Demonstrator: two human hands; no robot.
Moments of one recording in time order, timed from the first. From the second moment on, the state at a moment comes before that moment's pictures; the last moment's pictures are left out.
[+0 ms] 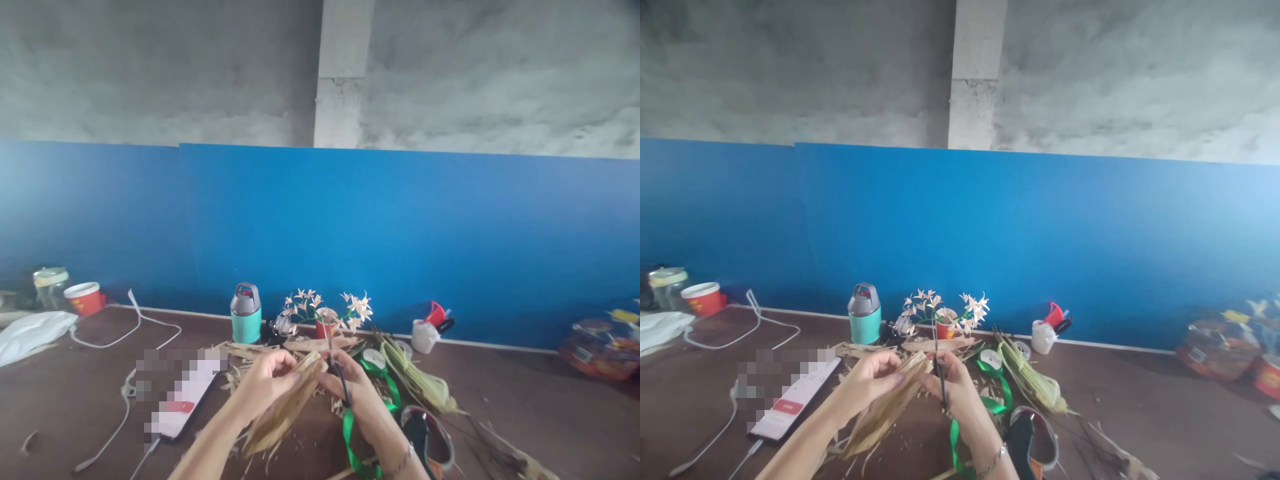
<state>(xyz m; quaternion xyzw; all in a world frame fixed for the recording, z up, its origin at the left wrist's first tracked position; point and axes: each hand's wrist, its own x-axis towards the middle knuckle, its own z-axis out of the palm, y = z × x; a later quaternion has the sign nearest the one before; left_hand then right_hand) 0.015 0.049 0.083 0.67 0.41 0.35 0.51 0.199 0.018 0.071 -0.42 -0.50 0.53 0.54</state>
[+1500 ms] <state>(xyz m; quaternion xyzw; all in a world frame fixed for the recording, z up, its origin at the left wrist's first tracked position) 0.035 0.025 0.087 0.41 0.39 0.35 0.75 0.191 -0.005 0.073 -0.41 -0.78 -0.03 0.47</state>
